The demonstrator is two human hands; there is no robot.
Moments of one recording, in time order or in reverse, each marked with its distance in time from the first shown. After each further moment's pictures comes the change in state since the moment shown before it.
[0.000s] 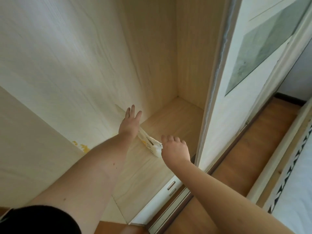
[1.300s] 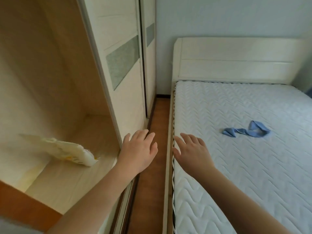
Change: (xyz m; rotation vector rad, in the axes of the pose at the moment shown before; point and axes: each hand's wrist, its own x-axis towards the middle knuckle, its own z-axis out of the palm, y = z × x) left_hand -0.378 0.186 -0.140 -0.140 0.093 0.867; right_hand -0.426 0.005 -0.102 -0.178 0.288 0.709
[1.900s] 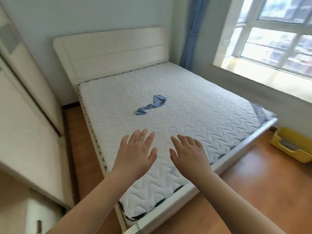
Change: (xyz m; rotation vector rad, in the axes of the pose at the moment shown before) left_hand -0.081 0.246 -0.004 -0.061 -0.036 0.672; right_hand -0.263 0.118 -0.058 -0.123 0.028 0.675
